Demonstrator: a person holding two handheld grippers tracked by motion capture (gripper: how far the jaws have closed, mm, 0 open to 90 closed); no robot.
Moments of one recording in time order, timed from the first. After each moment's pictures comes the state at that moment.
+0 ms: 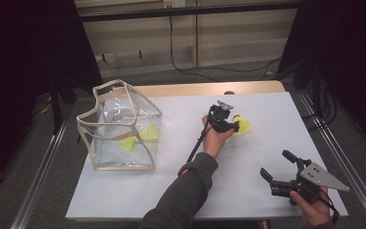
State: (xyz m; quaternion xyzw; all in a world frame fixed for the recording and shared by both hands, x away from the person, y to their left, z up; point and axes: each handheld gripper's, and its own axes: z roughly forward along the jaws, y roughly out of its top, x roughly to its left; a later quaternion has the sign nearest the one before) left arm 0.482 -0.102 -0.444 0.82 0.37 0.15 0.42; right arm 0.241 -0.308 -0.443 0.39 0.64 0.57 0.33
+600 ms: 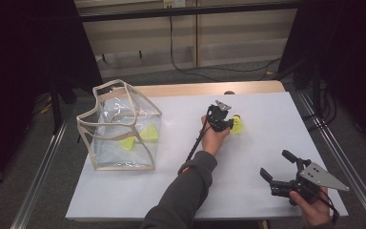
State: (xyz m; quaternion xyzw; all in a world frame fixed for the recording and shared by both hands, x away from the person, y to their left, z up) left arm 0.490 -0.103 -0.454 0.82 0.36 0.16 0.42; right arm 0.241 -0.308 -0.443 0.39 0.64 0.57 0.33
